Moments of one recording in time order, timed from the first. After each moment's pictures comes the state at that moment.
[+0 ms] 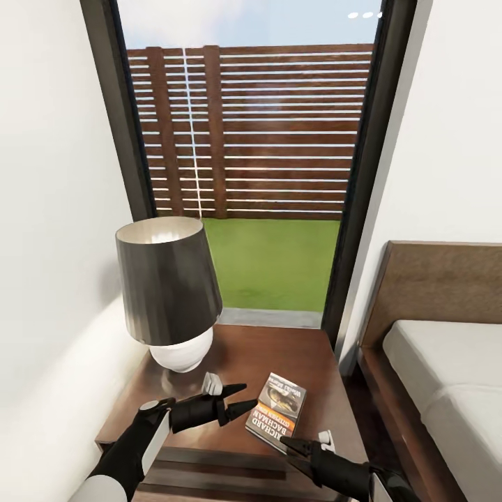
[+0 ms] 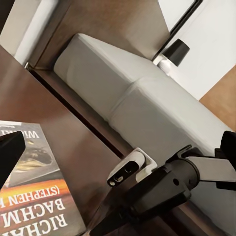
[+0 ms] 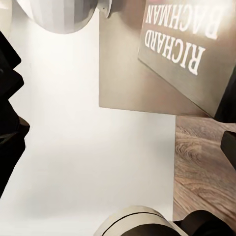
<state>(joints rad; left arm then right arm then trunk) -0.50 -0.04 -0.04 -0.74 0.18 0.19 -1.20 -0.41 -0.02 -0.28 -0.44 -0.17 0.63 1.17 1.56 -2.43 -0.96</state>
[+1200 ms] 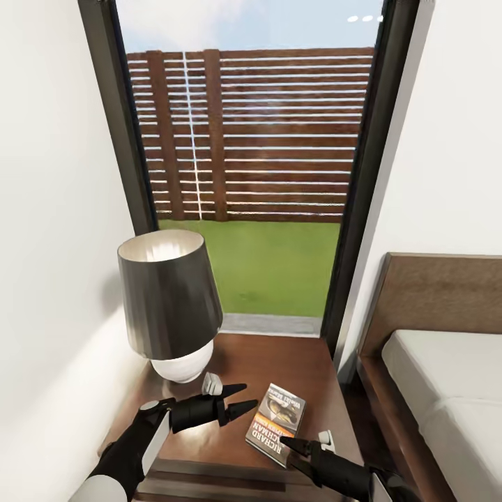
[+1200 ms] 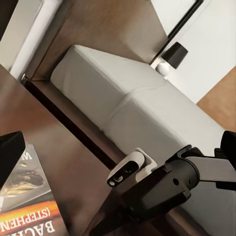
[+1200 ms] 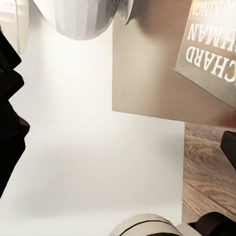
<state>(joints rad) -0.50 -0.04 -0.04 -0.74 0.18 0.19 -1.20 -0.41 -0.02 -0.28 -0.44 -0.17 0.63 1.17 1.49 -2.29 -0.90</state>
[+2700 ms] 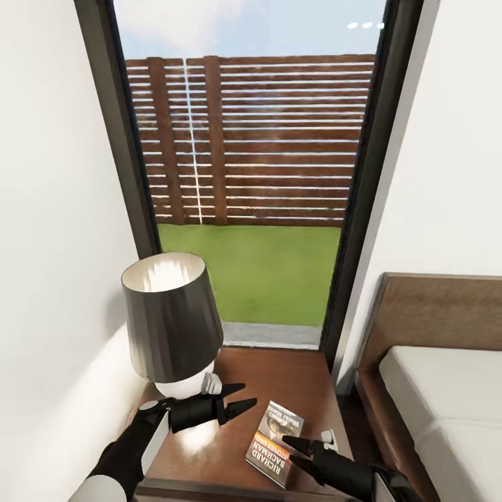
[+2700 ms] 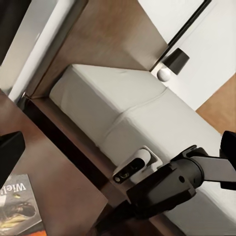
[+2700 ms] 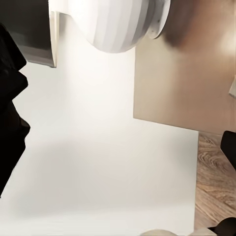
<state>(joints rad) -0.50 -0.04 -0.04 -0.74 0.18 0.19 -1.18 -0.41 -0.03 -0.29 -0.44 -0.17 0.62 1.18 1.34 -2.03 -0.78</state>
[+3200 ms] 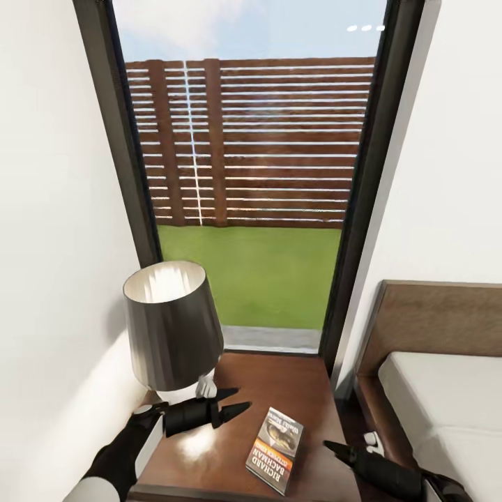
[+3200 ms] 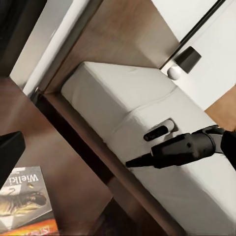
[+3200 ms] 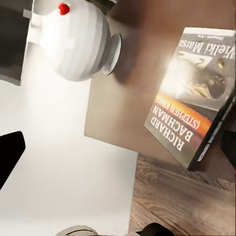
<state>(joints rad) -0.49 -0.01 -0.03 -0.70 0.17 0.19 -1.16 -0.40 -0.21 -0.28 -0.42 -0.17 0.45 1.18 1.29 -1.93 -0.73</state>
